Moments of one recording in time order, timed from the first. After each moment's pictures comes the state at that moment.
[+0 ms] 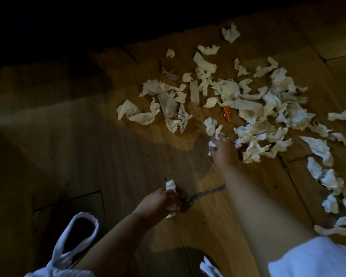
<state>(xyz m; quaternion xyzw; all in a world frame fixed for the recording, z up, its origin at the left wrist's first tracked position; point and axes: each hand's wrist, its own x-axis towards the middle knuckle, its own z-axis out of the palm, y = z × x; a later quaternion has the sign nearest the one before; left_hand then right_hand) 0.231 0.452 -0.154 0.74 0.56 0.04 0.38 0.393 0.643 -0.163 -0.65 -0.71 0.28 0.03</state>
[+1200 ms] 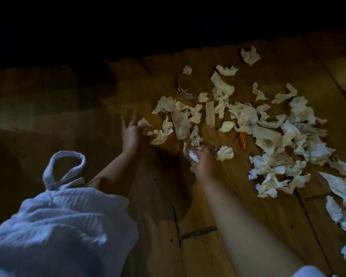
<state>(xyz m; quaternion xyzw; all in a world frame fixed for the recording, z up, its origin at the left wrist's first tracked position) 0.106 0.619 -0.132 0.20 0.75 0.48 0.41 0.293 0.654 -0.177 -0.60 -0.72 0.35 0.04</state>
